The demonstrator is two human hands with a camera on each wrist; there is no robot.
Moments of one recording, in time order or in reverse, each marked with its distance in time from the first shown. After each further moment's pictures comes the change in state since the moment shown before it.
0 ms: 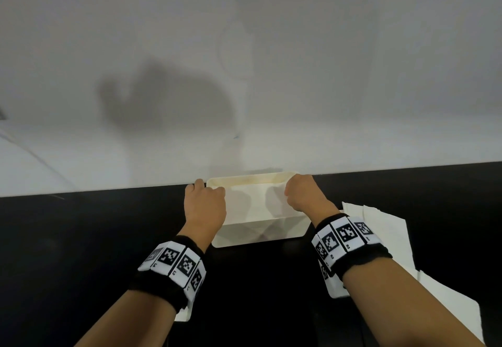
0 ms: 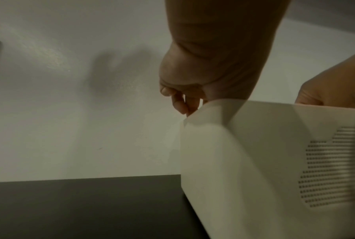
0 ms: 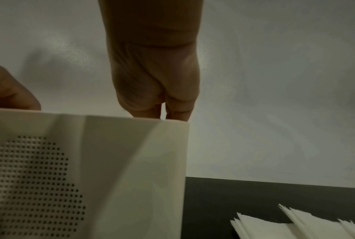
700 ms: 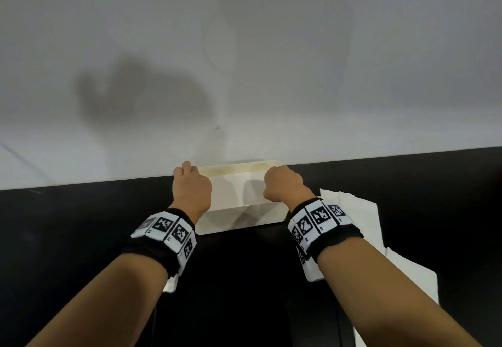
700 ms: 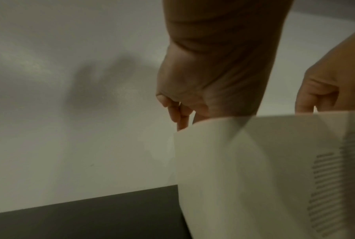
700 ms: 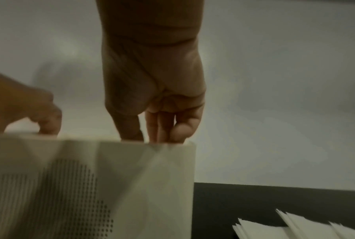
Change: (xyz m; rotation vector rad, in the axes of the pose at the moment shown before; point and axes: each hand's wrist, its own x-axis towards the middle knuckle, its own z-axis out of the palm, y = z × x) left_hand -0.002 0.013 -0.019 0.201 -0.105 0.025; right_hand -0.033 -0.003 -0.013 -0.010 -0.066 -0.013
